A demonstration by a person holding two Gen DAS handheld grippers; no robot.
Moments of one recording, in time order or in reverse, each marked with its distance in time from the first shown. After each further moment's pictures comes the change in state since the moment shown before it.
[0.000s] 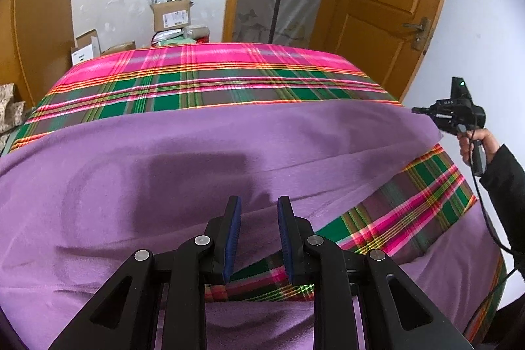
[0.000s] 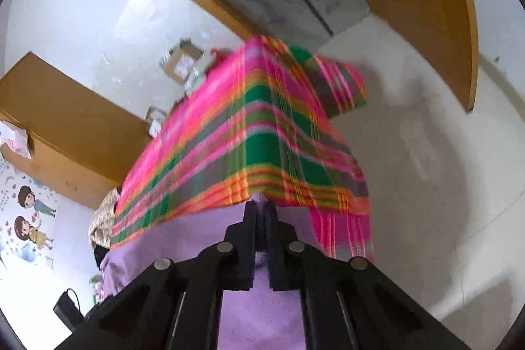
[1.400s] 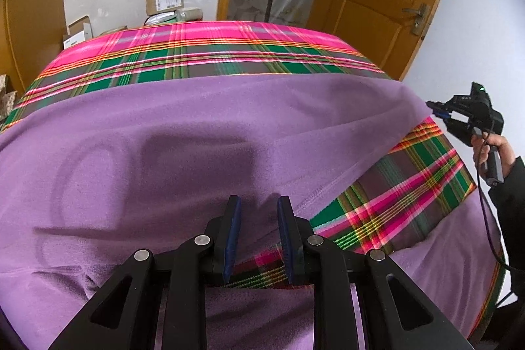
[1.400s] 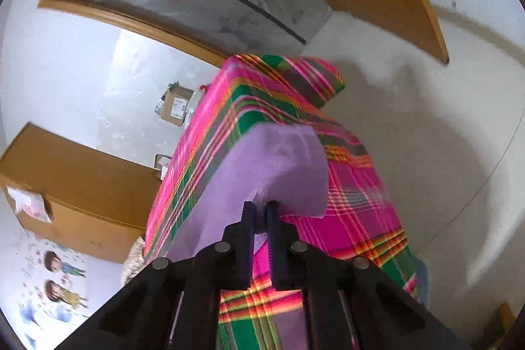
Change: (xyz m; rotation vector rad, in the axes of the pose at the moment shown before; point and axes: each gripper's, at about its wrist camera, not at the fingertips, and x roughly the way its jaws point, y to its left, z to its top) left arm 0.012 -0.011 -0.016 0.005 0.076 -0.021; right arm -0.043 -0.011 -0.067 0.259 -0.126 0.046
